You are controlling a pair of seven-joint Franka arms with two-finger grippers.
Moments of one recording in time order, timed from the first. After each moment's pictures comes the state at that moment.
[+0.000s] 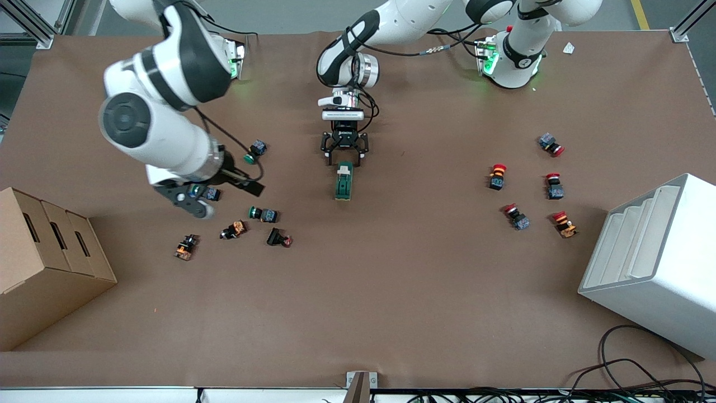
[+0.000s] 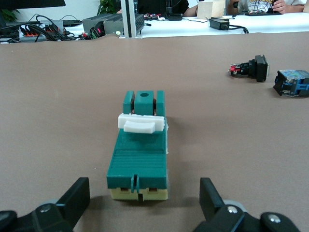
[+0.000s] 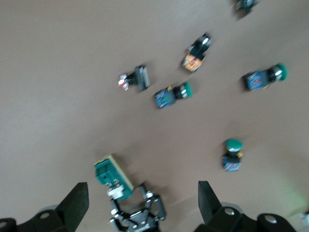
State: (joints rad) left arm -1.02 0.87 -0.34 -1.83 1.79 1.92 -2.56; right arm 0.43 0.27 0.00 -1.61 0.20 1.77 0.94
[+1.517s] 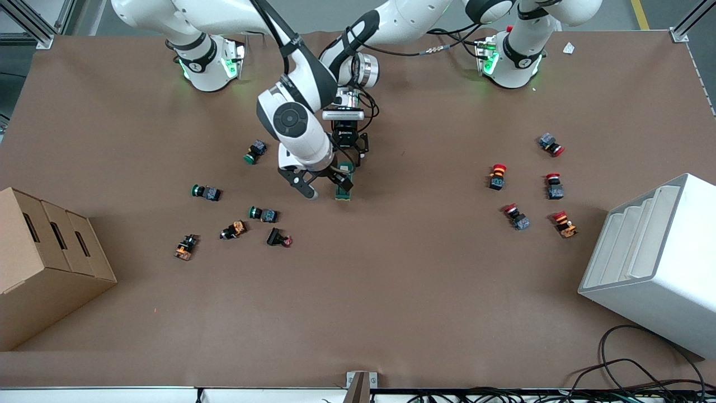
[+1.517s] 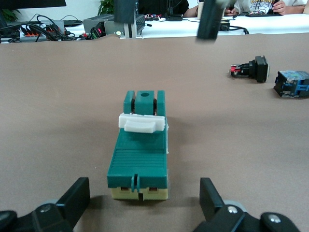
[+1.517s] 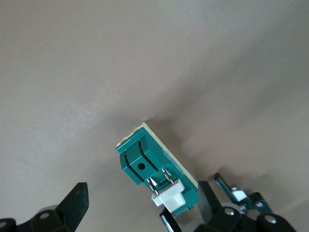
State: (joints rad) left arm -1.02 0.87 -0.33 -1.83 1.79 1.92 -2.56; right arm 0.75 0.46 0.00 -1.91 0.24 2.42 1.33
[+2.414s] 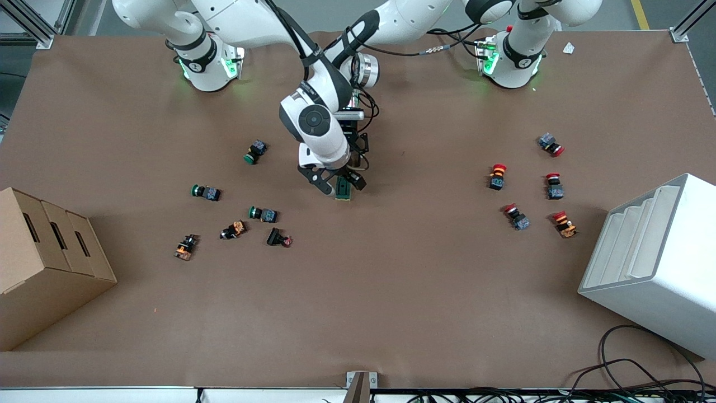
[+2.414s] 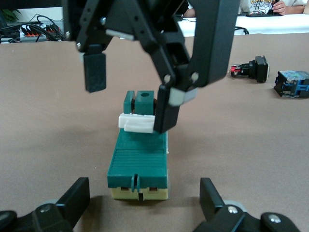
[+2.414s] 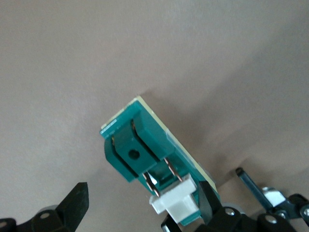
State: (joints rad) left arm -1.02 0.87 -0.33 -1.83 1.79 1.91 -2.56; right arm 0.84 0.55 0.00 -1.91 0.24 2.53 1.39
